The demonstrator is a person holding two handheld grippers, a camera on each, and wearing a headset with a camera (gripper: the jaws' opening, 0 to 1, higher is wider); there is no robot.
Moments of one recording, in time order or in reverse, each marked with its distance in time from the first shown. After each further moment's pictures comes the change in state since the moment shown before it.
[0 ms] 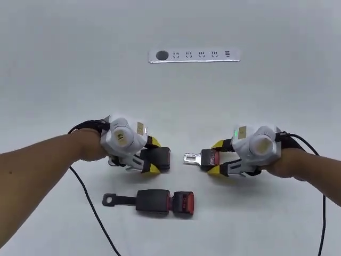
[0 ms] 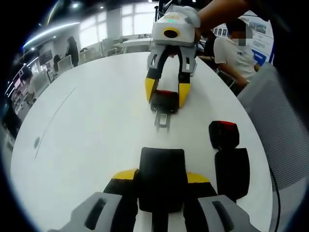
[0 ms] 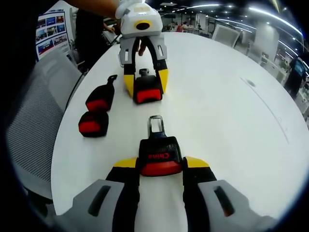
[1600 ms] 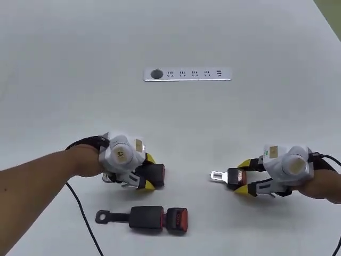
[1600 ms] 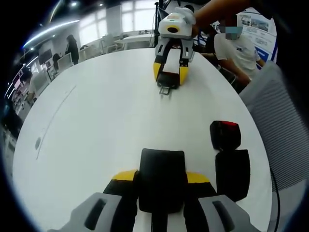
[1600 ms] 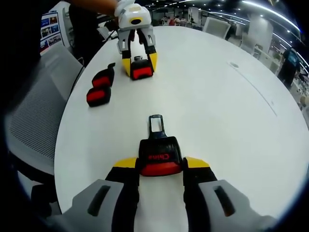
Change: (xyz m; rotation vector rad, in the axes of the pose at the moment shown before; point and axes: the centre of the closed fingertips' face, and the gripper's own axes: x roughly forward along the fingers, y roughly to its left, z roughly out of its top) left arm 0.001 -0.002 0.001 0.009 0.046 0.019; right arm -0.049 -0.005 -0.059 0.052 0.054 -0.045
